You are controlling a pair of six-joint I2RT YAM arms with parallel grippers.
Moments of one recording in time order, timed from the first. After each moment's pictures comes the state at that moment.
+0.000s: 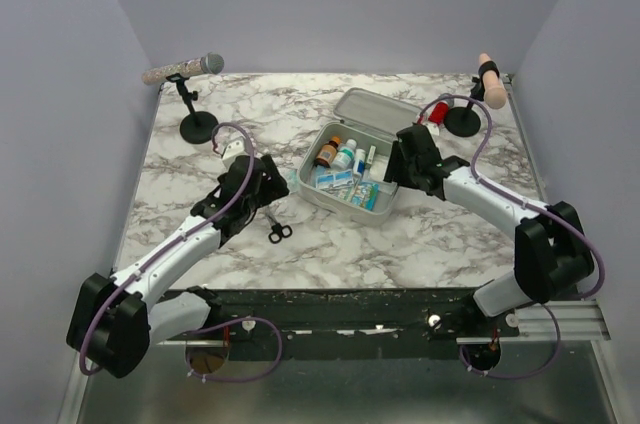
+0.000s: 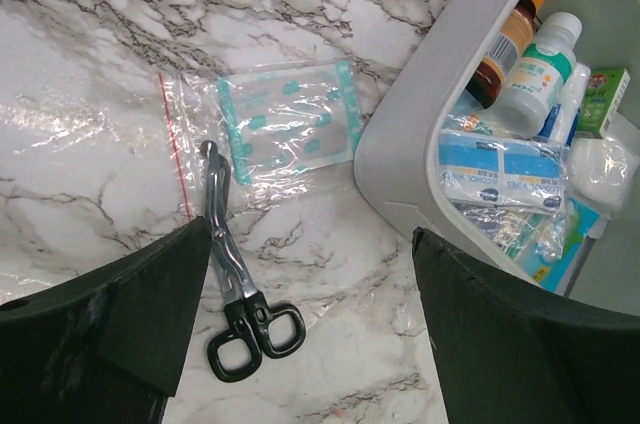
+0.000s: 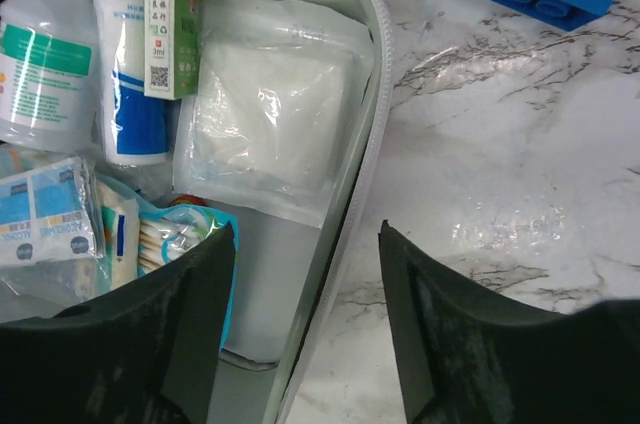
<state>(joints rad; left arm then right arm) -0.50 1.11 0.68 -0.21 -0.28 -0.75 0.48 1.48 0.97 -0.35 0.28 0.58</state>
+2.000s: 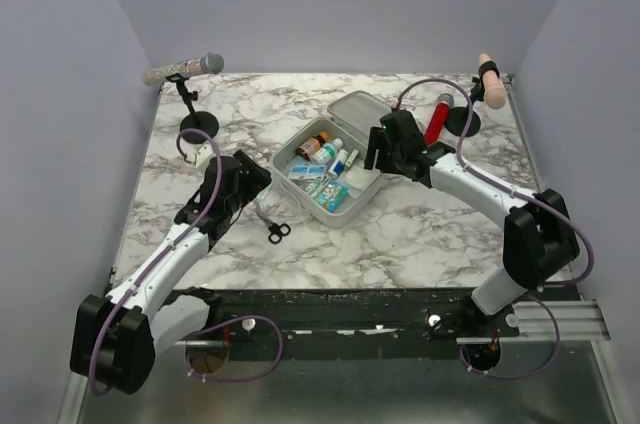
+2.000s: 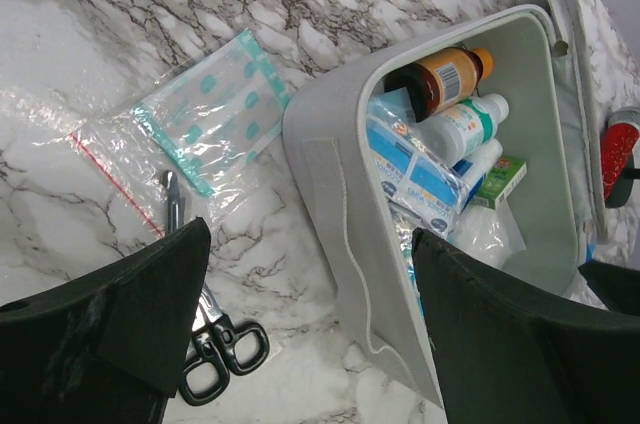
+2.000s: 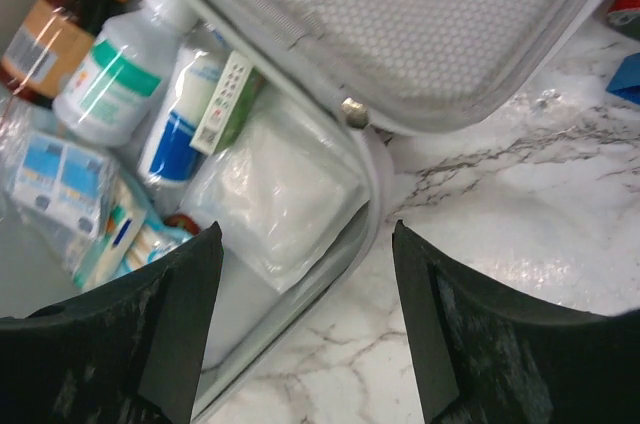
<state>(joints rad) -0.33 1.03 0.61 -0.15 -0.20 -0.93 0.56 1.57 1.13 -0.34 0.22 0.54</state>
